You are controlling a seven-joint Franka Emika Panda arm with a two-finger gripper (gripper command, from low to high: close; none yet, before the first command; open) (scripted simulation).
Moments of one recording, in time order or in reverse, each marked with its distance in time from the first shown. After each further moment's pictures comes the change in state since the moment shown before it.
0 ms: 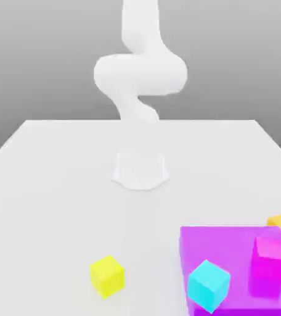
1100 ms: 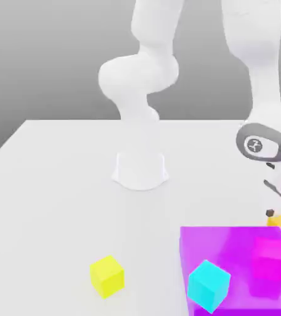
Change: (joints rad) arm 0.676 1.092 0.109 -0.230 -0.208 0.589 -0.778
